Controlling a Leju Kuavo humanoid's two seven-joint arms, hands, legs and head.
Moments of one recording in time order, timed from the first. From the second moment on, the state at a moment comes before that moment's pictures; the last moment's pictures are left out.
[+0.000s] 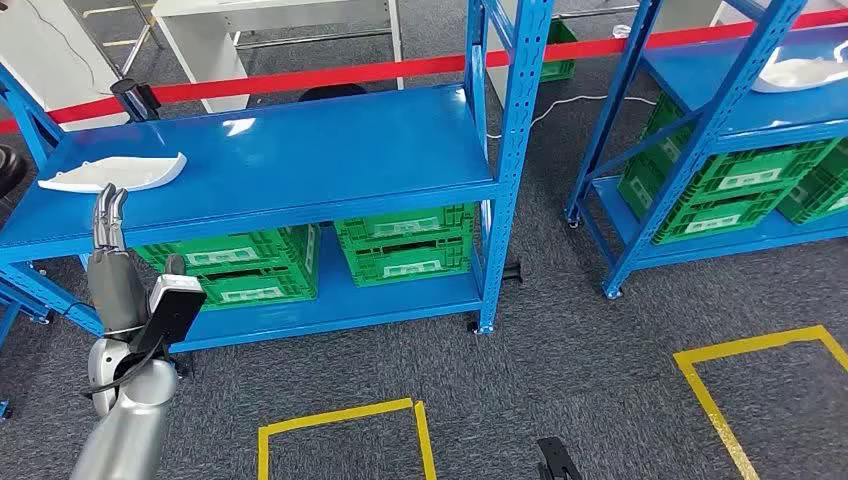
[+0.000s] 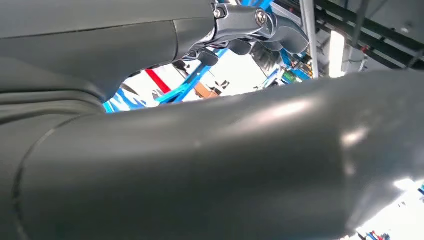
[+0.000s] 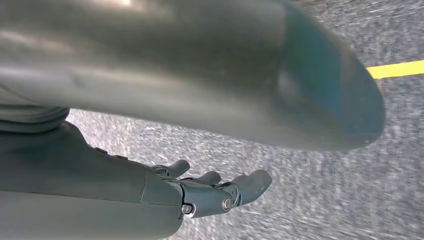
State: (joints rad) left arm -0.48 -0.02 -0.09 -0.99 -0.59 0.46 -0.60; right arm -0.05 0.18 -0.79 -0.19 0.80 -0.11 -0.12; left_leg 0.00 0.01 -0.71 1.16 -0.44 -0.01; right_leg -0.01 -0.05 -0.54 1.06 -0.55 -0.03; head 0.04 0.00
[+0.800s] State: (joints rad) left arm -0.48 -0.03 -0.09 -0.97 -0.57 0.46 -0.62; right arm -0.06 0.18 -0.79 -0.19 0.80 -0.11 -0.12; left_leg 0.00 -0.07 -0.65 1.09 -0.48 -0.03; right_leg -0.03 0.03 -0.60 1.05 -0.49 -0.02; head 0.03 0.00
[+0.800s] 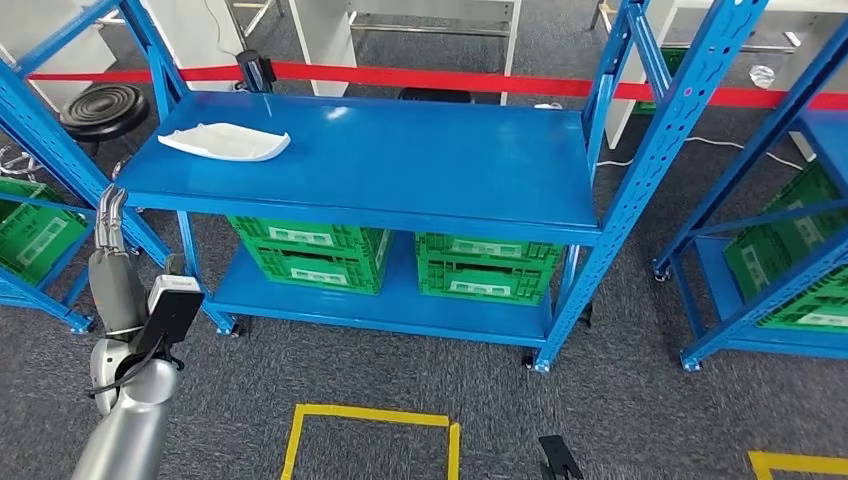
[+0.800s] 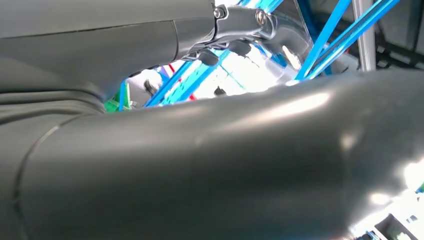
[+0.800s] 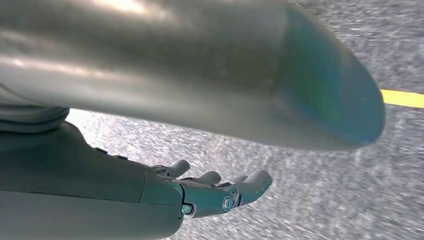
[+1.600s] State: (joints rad) left arm -0.49 -0.04 -0.08 -0.96 -0.57 0.46 -0.62; right arm -0.05 0.17 -0.79 -0.19 0.80 -0.11 -0.12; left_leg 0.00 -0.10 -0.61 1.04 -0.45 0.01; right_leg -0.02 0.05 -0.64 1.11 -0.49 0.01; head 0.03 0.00
